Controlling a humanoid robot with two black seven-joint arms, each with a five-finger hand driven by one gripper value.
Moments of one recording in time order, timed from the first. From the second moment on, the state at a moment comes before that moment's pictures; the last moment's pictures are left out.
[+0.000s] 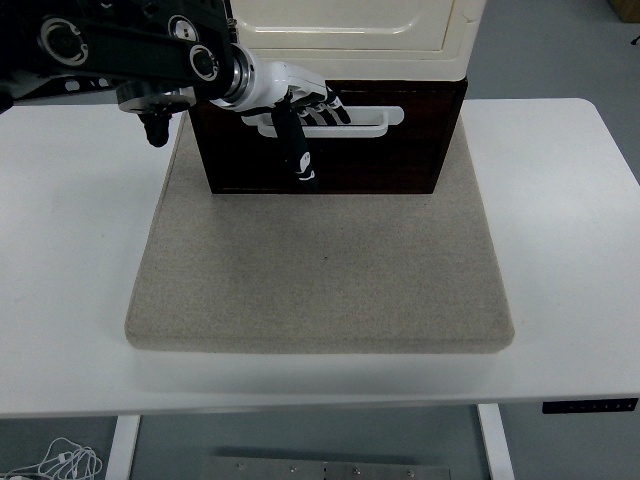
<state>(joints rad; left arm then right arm) -2.09 0.31 0.74 -1.39 0.02 -0.04 0.18 -0.03 0.00 0.13 0.15 -0.02 0.07 -0.09</state>
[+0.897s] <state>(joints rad) -2.11 0.31 0.73 -1.41 0.03 -0.12 0.17 -0.03 0.00 0.13 0.15 -0.02 0.07 -0.09</state>
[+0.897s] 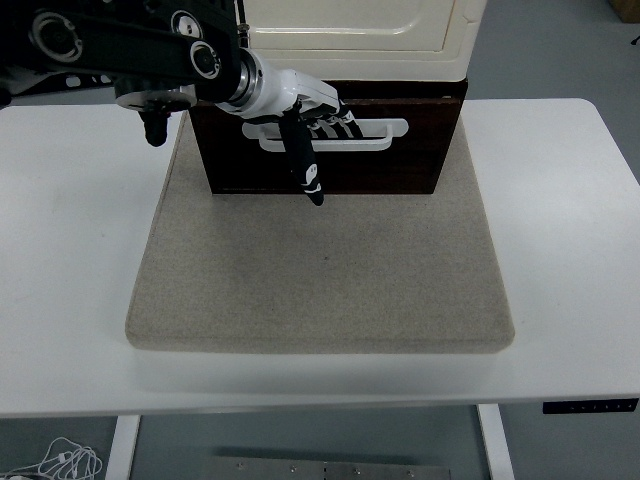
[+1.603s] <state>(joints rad) -2.15 0.32 0.73 -1.41 0.03 -0.24 0.17 -0.03 0.00 0.13 0.15 -0.02 0.07 -0.09</state>
